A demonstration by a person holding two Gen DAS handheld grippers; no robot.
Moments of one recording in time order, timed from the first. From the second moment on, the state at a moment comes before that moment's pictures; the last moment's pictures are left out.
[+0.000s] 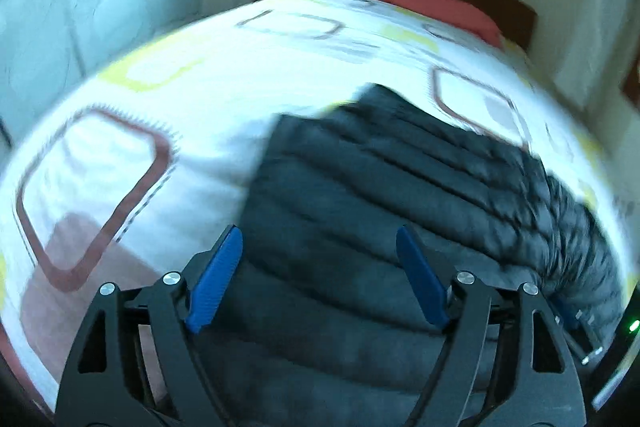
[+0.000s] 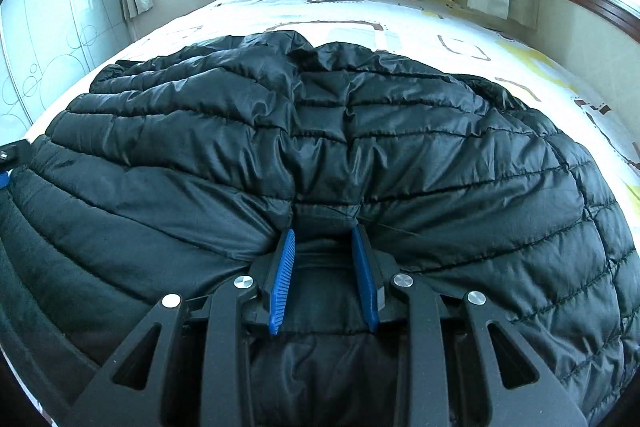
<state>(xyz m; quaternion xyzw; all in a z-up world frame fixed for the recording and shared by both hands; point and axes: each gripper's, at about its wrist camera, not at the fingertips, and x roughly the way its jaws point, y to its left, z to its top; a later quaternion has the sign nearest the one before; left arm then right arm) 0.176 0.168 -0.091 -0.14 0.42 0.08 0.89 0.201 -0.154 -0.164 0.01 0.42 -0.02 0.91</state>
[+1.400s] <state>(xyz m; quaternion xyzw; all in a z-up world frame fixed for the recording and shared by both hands) 0.177 0.191 -0.093 -0.38 0.37 -0.06 0.84 0.171 -0.245 -0.104 0.12 0.35 -0.04 0.93</state>
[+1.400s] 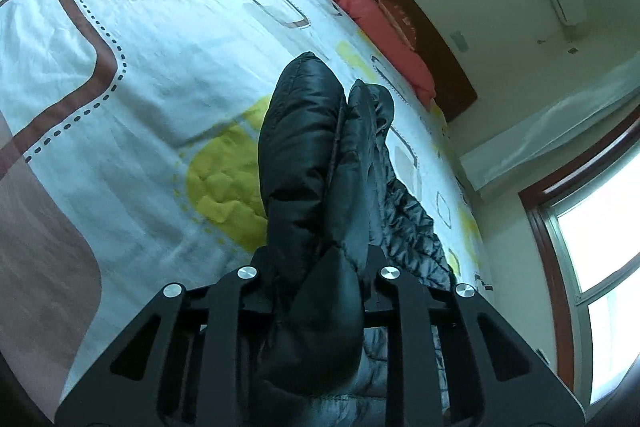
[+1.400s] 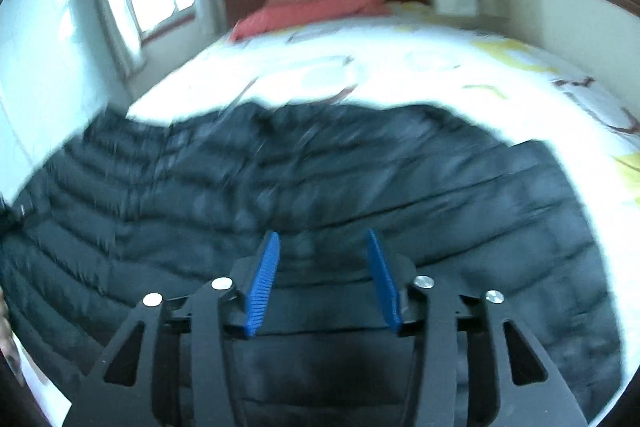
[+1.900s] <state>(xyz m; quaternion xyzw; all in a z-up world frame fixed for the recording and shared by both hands) 0.171 0.146 -0.049 -0.34 0.36 -0.09 0.87 0.164 -0.444 -0.169 0.35 0.38 -0.06 0.85</state>
